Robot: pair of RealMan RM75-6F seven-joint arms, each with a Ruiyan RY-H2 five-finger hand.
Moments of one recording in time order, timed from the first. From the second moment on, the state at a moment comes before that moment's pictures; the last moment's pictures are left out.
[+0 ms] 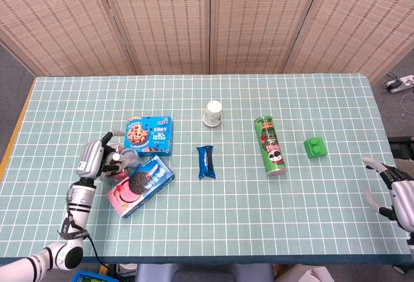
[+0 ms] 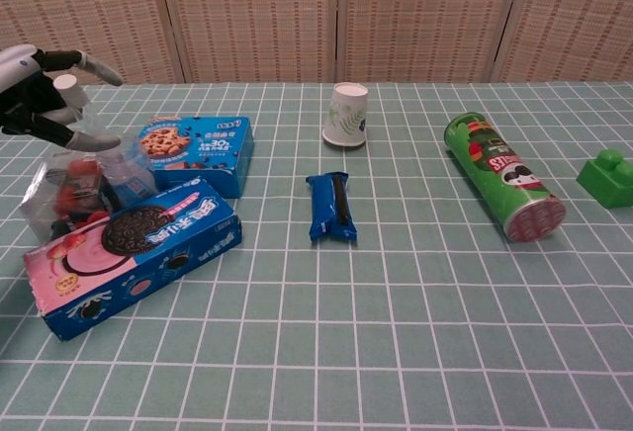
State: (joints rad) left arm -0.50 -1.57 -0.25 -1.36 1.26 1.23 -0.19; right arm 0.05 -0.99 0.04 -1.61 -1.56 1.51 0.22
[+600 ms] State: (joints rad) left arm -0.38 -1.29 -0.19 -1.62 1.27 1.25 -0.15; right arm 0.05 -1.00 0.04 -1.63 -1.56 1.50 0.16
